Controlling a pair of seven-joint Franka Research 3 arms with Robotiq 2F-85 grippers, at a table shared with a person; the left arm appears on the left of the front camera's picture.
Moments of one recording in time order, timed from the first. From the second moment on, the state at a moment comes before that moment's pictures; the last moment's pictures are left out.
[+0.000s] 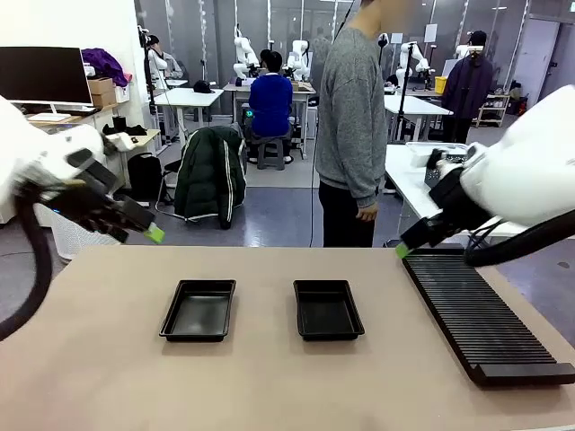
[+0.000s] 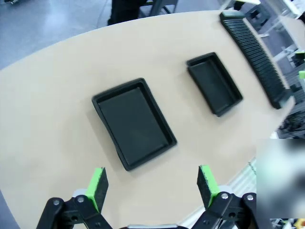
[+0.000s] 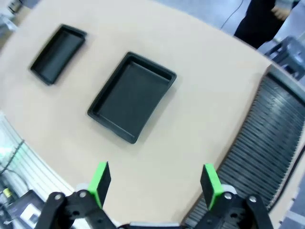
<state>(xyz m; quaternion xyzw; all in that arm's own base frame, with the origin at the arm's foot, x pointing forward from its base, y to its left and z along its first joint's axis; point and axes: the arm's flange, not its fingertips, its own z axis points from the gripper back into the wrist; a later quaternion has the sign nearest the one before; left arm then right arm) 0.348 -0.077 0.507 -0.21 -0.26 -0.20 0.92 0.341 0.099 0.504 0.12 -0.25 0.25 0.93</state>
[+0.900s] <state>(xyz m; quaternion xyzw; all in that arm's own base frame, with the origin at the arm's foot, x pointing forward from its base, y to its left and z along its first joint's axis) 0.316 0.041 0.533 -0.51 -0.19 -0.14 0.83 0.324 -0.075 0.533 0.44 -0.18 0.11 0.87</state>
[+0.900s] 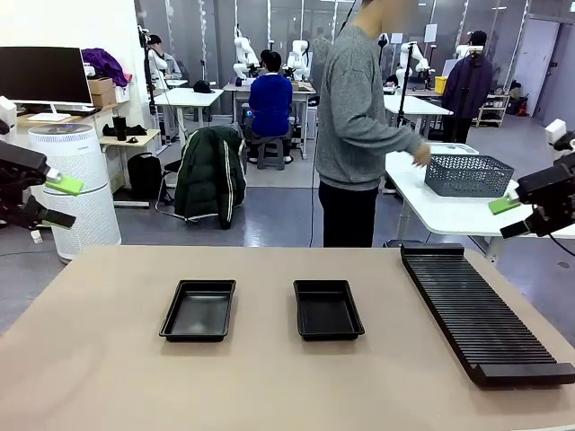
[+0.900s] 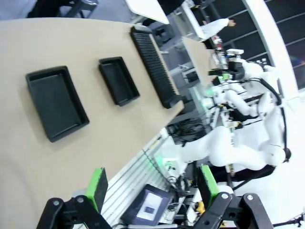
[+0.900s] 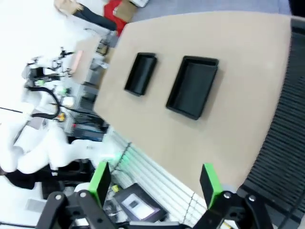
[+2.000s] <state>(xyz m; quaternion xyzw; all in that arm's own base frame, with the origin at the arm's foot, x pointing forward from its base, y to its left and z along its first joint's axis) 0.326 0.130 0.461 -0.67 -0.10 -0.10 0.73 0.372 -0.200 0.450 0.67 -0.04 -0.01 0.74</state>
